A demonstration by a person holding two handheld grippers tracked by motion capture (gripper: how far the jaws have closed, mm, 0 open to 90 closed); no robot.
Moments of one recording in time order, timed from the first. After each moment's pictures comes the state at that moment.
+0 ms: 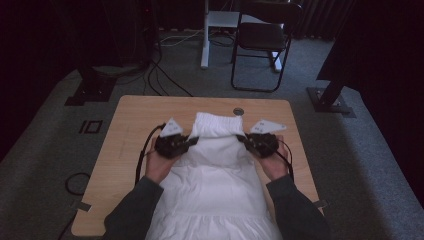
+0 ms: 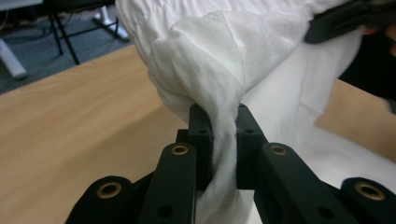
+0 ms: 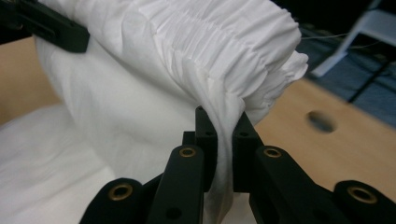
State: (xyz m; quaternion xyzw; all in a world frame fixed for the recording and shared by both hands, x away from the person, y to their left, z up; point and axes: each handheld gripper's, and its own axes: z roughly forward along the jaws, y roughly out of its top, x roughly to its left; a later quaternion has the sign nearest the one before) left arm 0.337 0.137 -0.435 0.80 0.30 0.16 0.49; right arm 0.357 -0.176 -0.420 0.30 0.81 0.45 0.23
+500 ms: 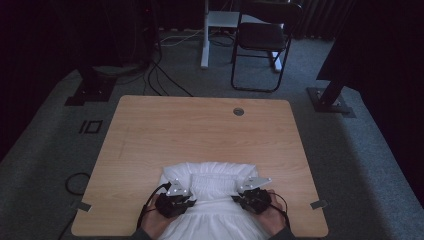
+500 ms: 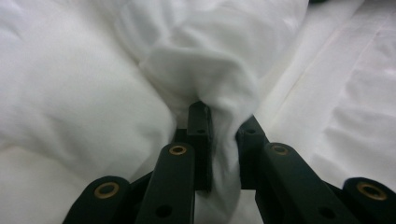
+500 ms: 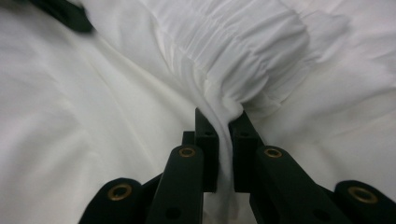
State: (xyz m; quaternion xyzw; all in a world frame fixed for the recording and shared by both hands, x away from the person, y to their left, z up) left arm 0.265 0.133 -0.554 0.86 0.32 0.06 0.38; right arm 0.272 -0.167 -0.550 0.34 0.87 0.36 0.08
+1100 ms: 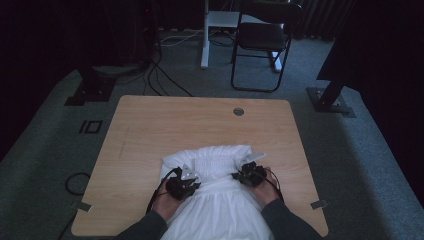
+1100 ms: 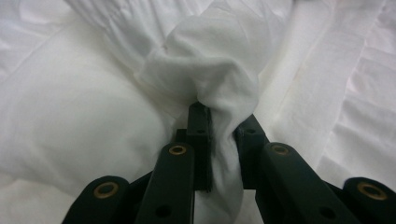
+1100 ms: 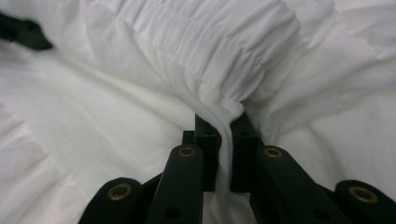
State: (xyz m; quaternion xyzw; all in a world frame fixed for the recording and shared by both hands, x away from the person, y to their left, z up) left arm 0.324 0.103 -0.546 0.87 0.34 0.14 0.33; right arm 0.364 -0.168 -0.549 0.35 0.86 0.35 0.10
